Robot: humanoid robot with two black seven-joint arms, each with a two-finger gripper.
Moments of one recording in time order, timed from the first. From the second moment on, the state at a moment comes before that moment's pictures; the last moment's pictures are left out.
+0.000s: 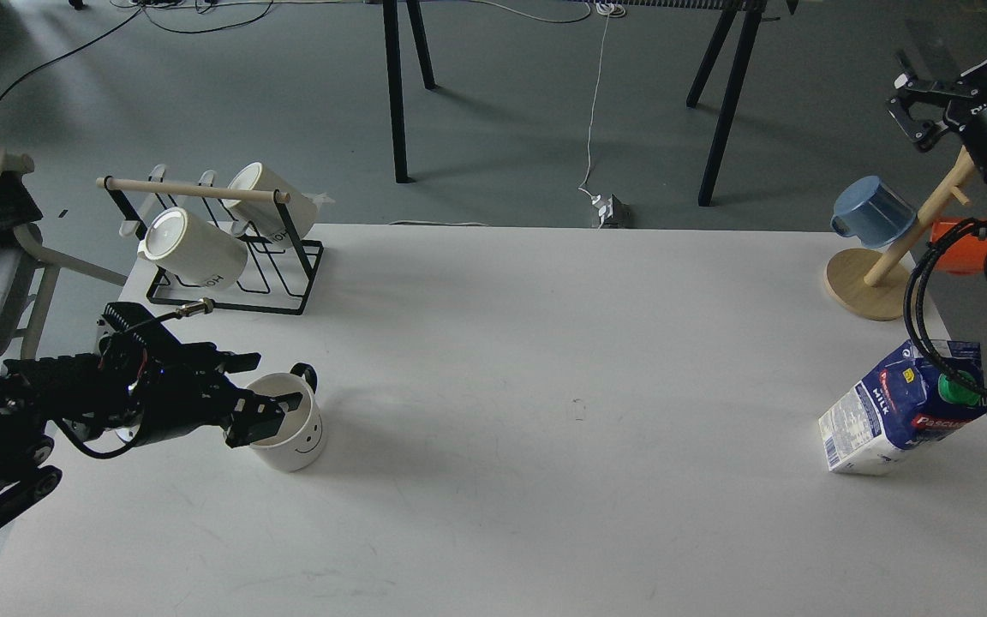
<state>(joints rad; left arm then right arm) -0.46 0.77 -0.57 -1.20 2.16 -0.16 -0.36 0.80 -0.56 0.90 0.63 0.28 0.49 0.09</state>
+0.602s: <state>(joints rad) -0.45 0.76 -0.54 -1.14 2.17 -0.15 -0.40 0.80 -0.55 0.90 0.62 0.28 0.49 0.09</state>
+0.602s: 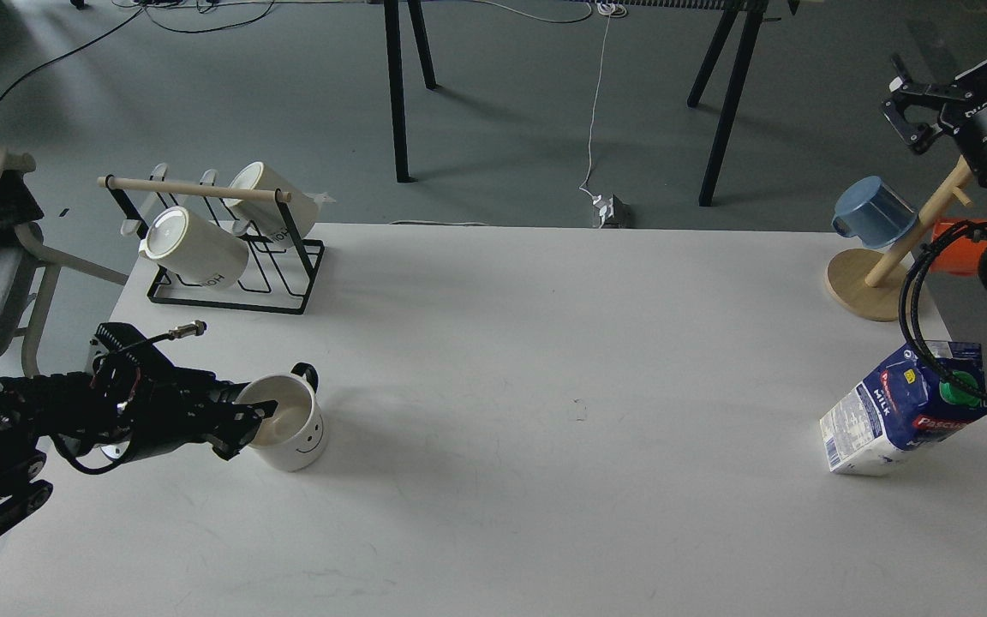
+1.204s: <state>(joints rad) -0.76 0.59 -0.55 -1.36 2.15 -0.42 -0.48 0.77 -0.56 0.92 0.63 0.28 0.49 0.09</state>
